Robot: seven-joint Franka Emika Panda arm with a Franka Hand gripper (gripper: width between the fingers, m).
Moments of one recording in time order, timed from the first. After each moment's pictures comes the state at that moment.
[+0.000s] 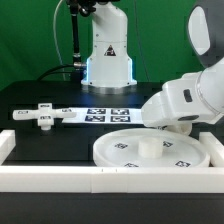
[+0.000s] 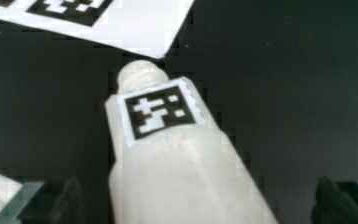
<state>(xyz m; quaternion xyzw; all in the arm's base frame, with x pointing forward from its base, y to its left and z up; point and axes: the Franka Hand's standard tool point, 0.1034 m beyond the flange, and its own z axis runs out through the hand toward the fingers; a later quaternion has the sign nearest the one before) 0.467 0.119 0.014 0.89 0.13 -0.43 0.05</state>
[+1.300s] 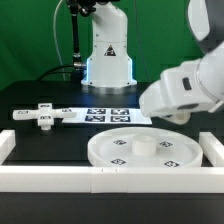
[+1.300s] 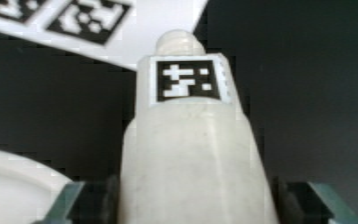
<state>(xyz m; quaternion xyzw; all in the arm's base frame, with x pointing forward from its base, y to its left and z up) 0.474 0.108 0.053 0.88 0.14 -0.45 0.04</state>
